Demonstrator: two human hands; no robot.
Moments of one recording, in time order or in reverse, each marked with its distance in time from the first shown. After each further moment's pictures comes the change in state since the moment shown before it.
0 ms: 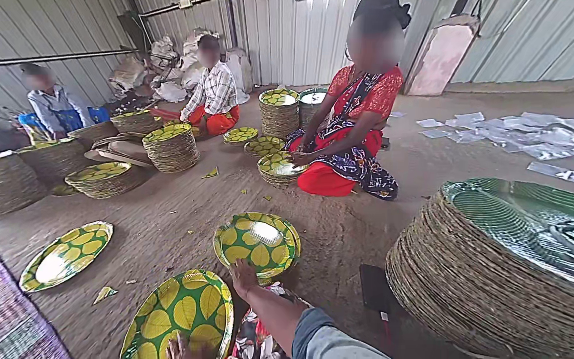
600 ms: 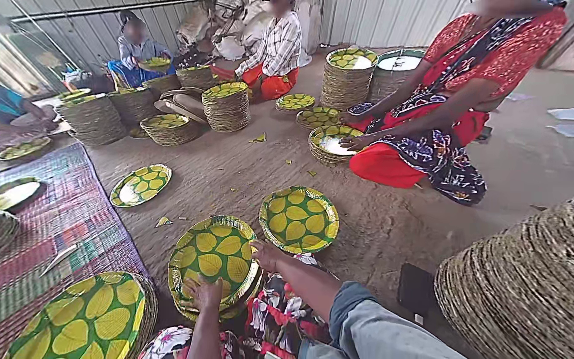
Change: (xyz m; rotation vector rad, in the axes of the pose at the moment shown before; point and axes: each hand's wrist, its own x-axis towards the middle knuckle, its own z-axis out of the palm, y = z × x) left_hand -0.004 -0.001 -0.015 -0.076 0.163 -0.320; right_hand -0.001 0.001 0.034 -0.206 -0.407 -0.482
